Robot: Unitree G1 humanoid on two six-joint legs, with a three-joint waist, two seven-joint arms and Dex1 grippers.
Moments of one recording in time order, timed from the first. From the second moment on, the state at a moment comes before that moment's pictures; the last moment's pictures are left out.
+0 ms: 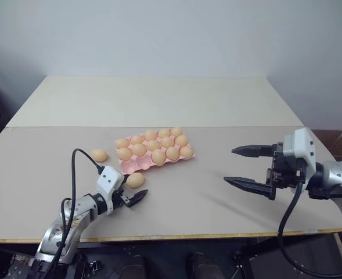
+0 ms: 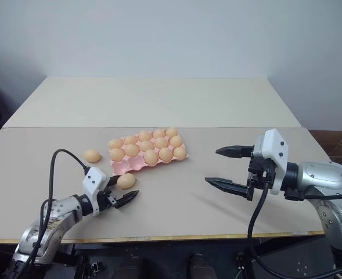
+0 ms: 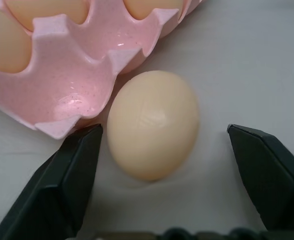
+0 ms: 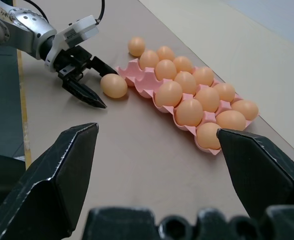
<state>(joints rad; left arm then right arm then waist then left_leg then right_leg) -0.06 0.52 0.02 -0.24 -0.30 0.46 -0.66 -0.22 -0.88 -0.29 -0.51 0.69 0.59 1.04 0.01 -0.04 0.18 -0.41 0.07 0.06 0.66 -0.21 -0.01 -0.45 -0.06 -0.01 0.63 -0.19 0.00</state>
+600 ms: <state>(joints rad) 0.12 0.61 0.13 -0.39 -0.41 0.46 -0.74 -0.19 -0.88 -0.29 -0.53 0.71 0.59 1.02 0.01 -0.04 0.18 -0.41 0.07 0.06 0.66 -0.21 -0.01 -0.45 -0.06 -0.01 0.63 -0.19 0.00</state>
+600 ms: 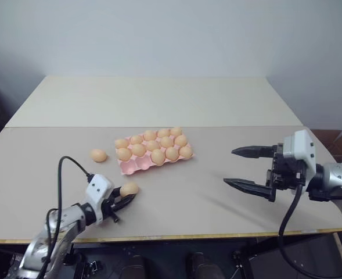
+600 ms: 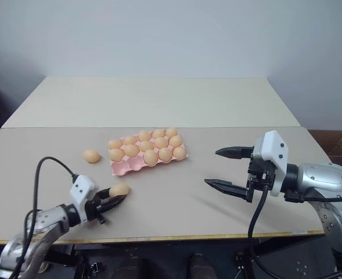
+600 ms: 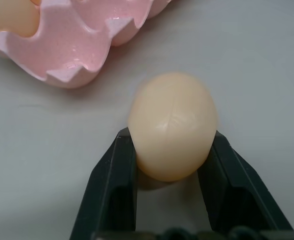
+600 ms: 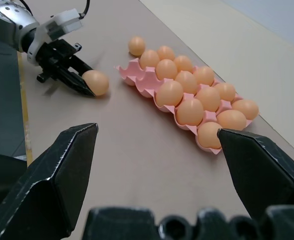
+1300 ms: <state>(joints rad) -0.39 0.56 -0.02 -0.09 -0.34 0.50 -0.69 -0.23 -0.88 -0.28 -0.55 0.72 0.59 0.96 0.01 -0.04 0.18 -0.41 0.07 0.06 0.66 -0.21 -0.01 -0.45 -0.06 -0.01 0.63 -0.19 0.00</state>
